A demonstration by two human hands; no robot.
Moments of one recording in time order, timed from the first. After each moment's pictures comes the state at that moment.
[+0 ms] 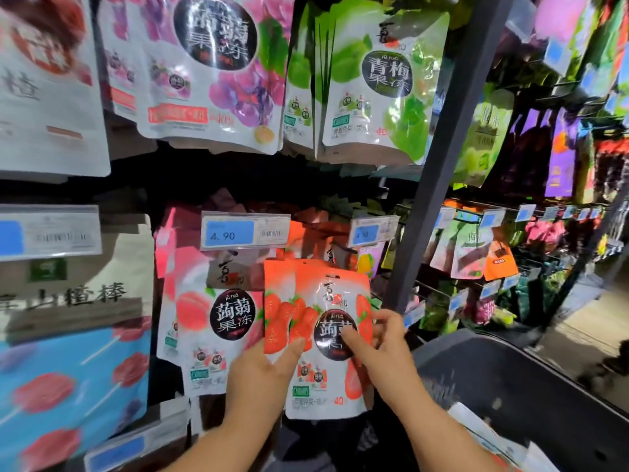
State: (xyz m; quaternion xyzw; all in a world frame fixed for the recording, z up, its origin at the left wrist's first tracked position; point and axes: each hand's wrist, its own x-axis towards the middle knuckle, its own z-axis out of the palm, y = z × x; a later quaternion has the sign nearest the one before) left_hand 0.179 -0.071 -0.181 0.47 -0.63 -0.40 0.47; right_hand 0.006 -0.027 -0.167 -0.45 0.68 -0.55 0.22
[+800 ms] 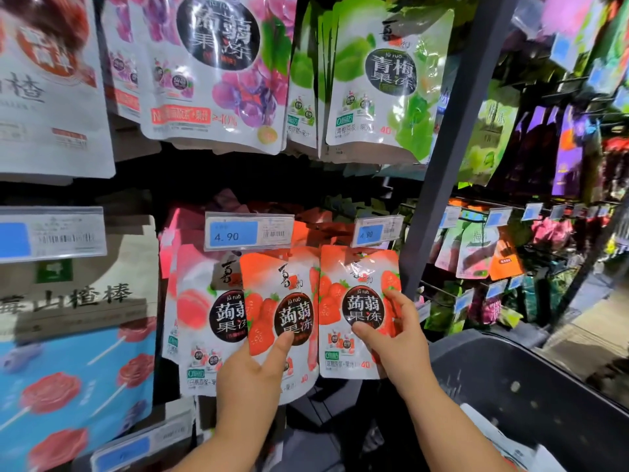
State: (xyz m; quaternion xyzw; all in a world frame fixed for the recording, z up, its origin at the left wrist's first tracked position) left_hand 0.190 -0.063 -0.177 0.49 -0.57 -0.40 0.53; right_hand -0.018 -0.042 -0.174 -0.44 0.62 -0.62 0.18
